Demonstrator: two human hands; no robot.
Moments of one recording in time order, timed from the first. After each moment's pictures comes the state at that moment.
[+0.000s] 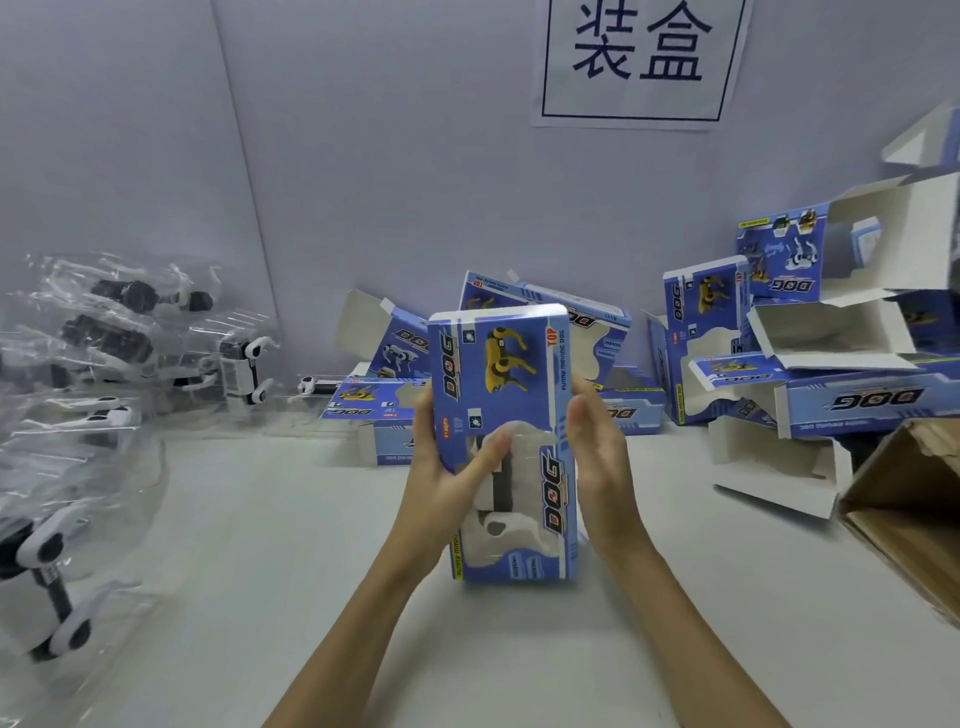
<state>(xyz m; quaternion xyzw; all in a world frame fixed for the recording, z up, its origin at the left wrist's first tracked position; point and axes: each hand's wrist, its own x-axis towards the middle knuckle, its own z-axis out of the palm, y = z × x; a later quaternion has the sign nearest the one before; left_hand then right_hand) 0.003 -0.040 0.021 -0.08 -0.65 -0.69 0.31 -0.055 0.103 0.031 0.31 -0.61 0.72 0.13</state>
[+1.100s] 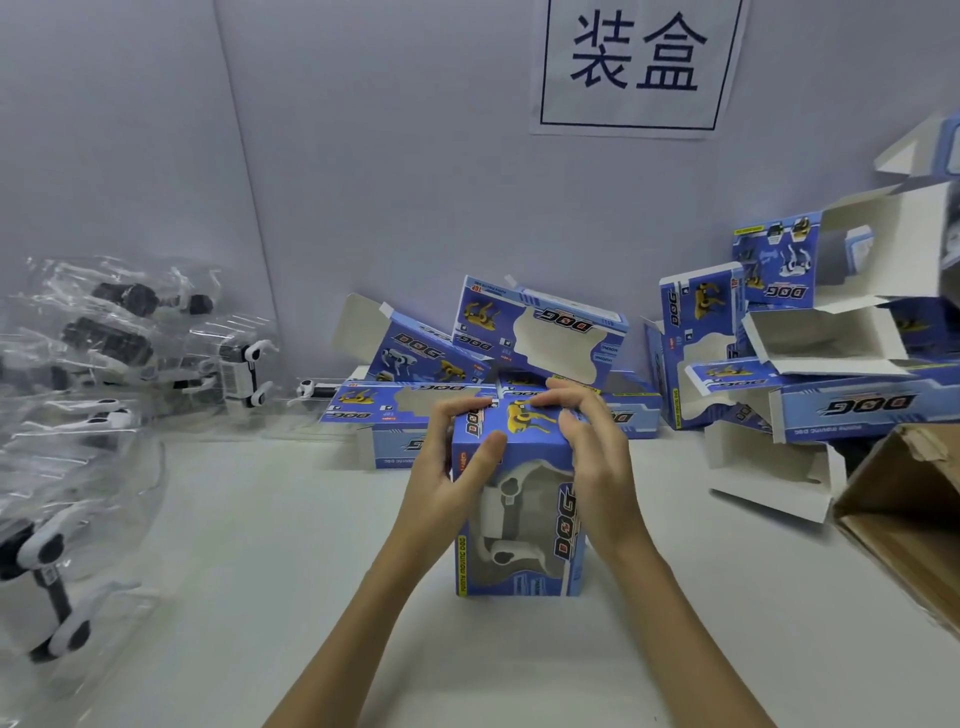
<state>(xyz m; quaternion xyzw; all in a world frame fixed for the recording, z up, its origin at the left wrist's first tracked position) 0.006 -0.043 0.026 -0.09 -0.72 -0.62 0.30 -0.056 0.110 0.036 0.29 -0.64 0.70 0.15</state>
